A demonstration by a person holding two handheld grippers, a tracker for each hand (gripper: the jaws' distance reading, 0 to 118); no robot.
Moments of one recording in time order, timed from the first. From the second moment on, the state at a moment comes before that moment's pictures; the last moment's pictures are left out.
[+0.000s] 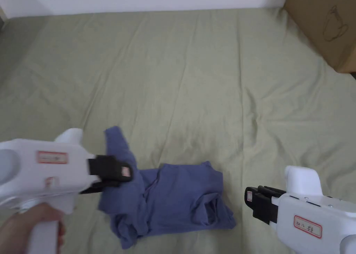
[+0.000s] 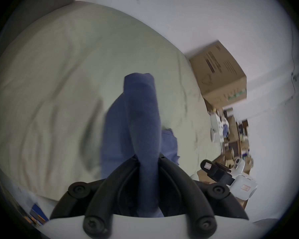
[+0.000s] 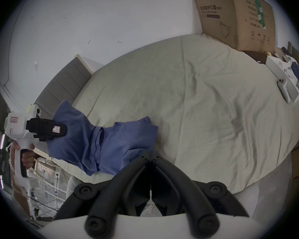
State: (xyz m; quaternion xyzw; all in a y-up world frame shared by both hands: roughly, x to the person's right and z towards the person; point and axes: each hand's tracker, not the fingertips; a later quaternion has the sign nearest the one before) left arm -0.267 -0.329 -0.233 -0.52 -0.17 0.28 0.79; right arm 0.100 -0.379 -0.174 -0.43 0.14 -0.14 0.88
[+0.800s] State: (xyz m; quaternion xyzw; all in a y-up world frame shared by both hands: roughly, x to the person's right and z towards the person) left arm -0.233 -0.382 -0.268 -0.55 -0.17 0.26 0.78; right arm 0.142 -0.404 -0.164 -0.45 0.09 -0.18 0.87
